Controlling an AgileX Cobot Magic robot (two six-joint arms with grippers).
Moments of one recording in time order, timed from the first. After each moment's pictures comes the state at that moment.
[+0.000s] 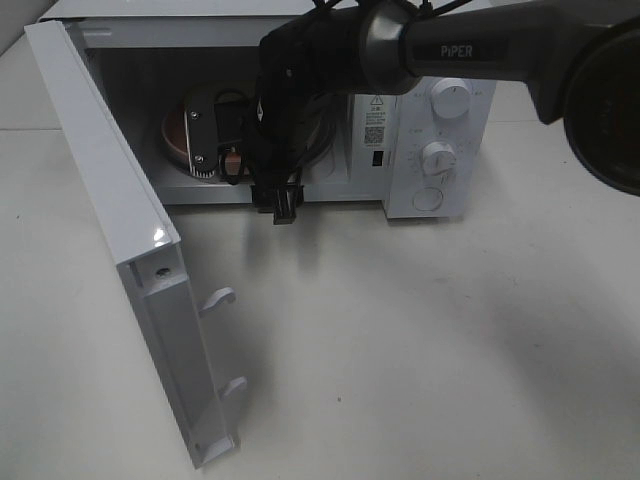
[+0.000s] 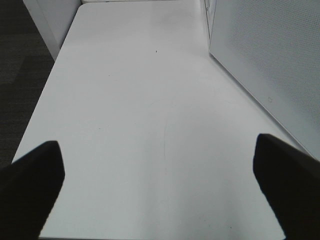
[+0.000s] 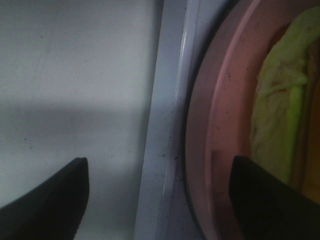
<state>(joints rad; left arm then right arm) 0.05 0.00 -0.52 0.01 1.08 0.04 0.68 2.35 -1.90 -0.19 0.60 -0.99</state>
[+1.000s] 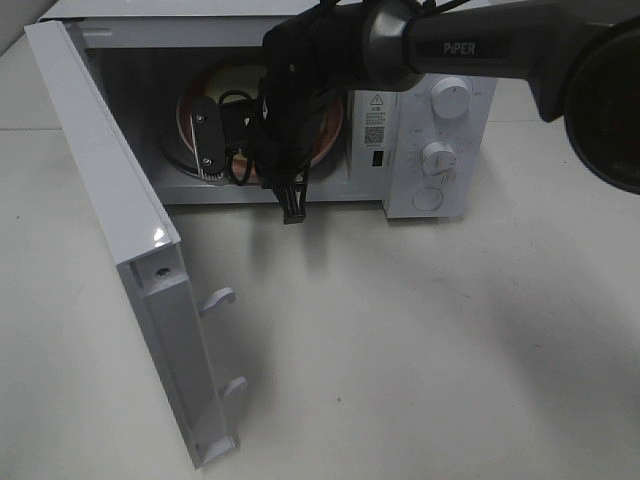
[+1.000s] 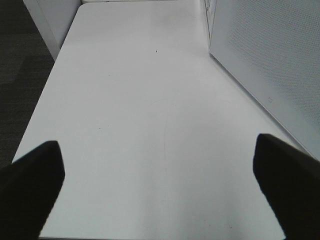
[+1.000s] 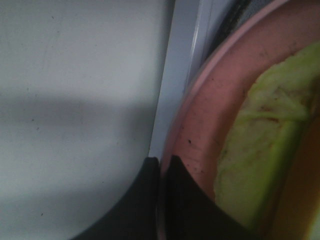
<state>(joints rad) 0.05 0.00 -0.52 0.01 1.08 0.04 0.67 2.35 -1.91 -0.18 0.64 -1.04</state>
